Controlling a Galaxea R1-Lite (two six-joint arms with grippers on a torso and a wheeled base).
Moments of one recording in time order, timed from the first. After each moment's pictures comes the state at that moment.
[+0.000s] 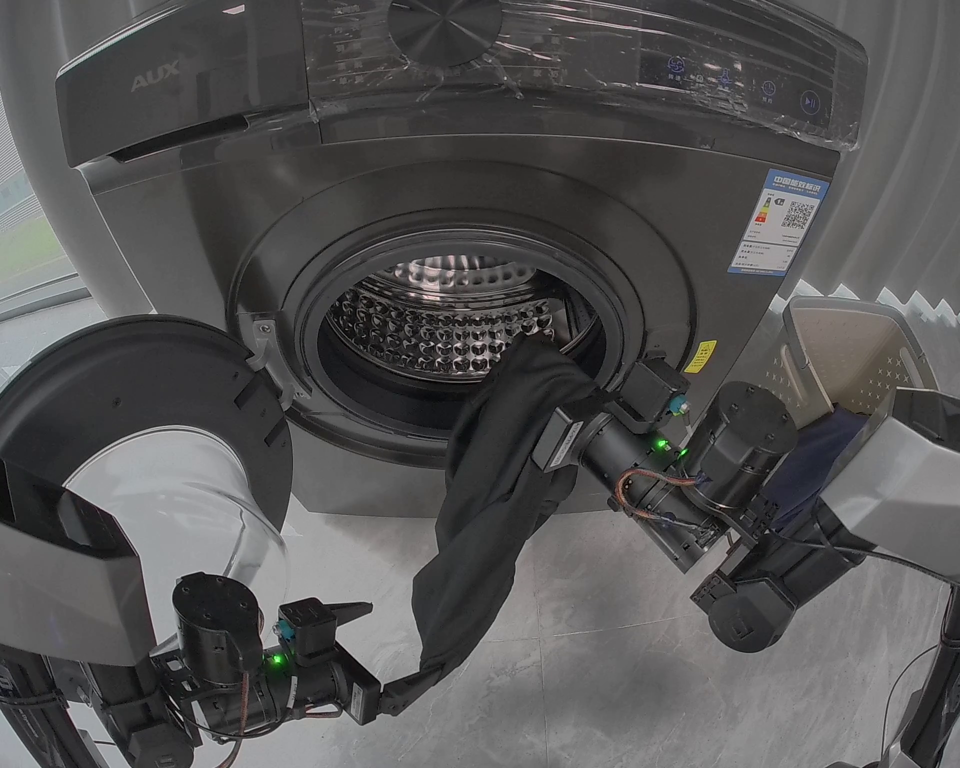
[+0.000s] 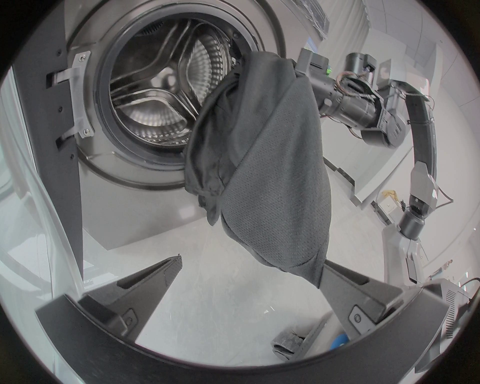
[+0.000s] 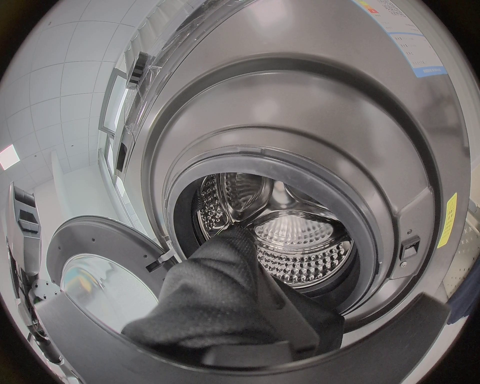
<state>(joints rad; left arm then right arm) -0.62 2.01 -0.05 -1.55 -0.13 0.00 0.71 2.09 -0.84 -1.54 -0.10 0.18</state>
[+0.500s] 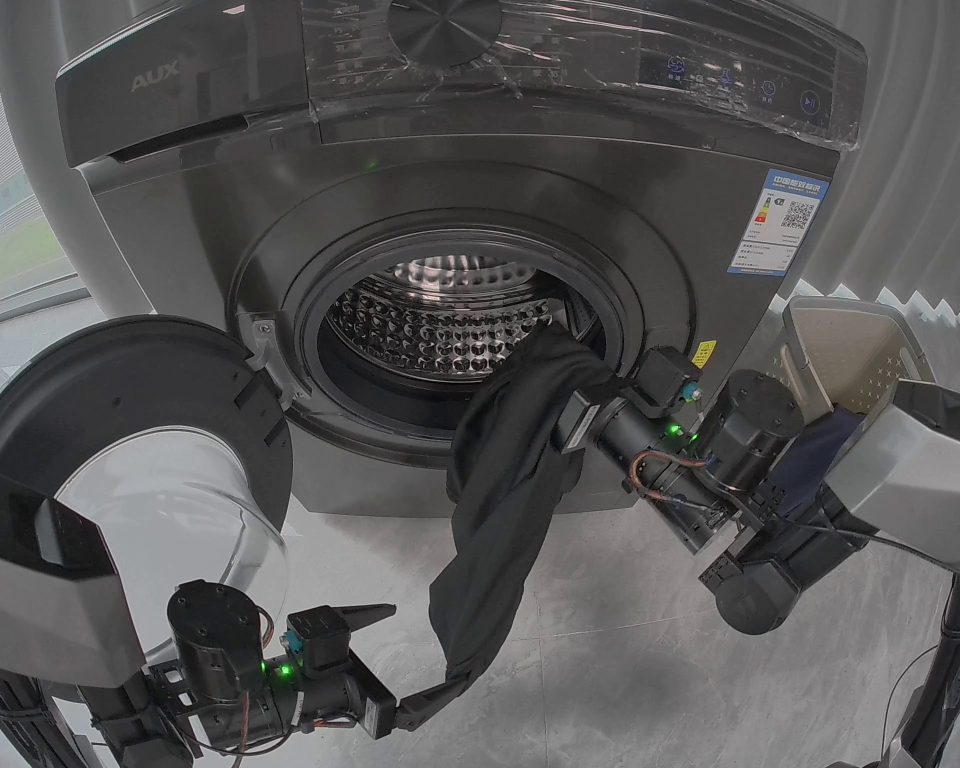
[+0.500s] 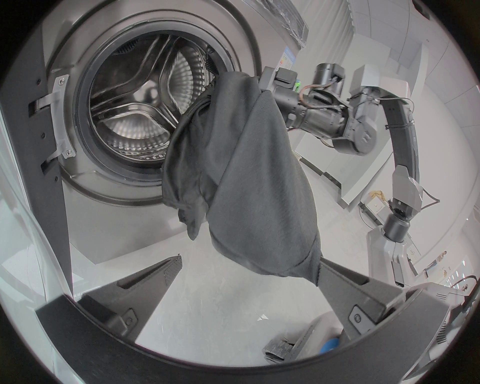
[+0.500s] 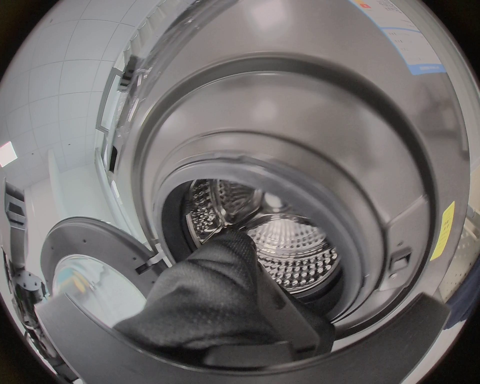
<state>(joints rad) -0.70 1.95 -0.05 -1.55 -0.14 0.00 0.66 2.09 -0.86 -1.54 -0.09 0.18</state>
